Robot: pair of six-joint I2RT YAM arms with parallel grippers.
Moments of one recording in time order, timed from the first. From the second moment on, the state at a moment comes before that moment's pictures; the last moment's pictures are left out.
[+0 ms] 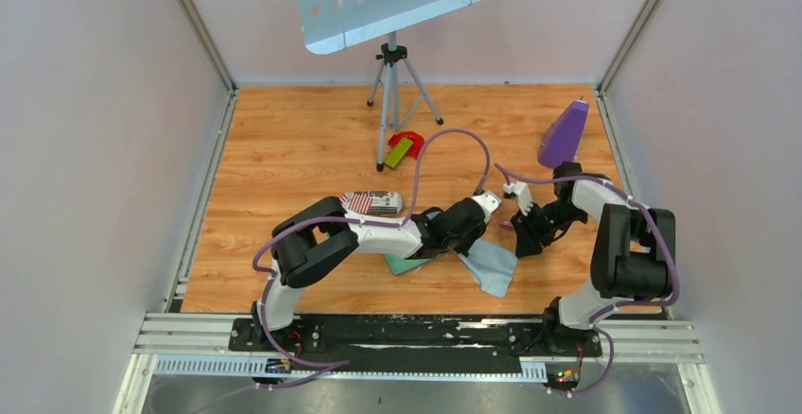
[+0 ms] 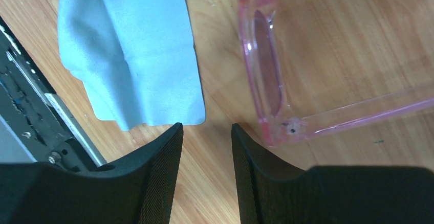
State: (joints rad) left arm -1.13 2.03 1.23 0.08 -0.18 -0.23; right arm -0.10 1.57 0.84 -0.92 -0.59 -1.02
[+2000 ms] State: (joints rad) left arm -1.08 2.02 1.11 0.30 -0.05 -0.42; right arm 0.04 1.22 0.62 -0.78 -0.50 -1.10
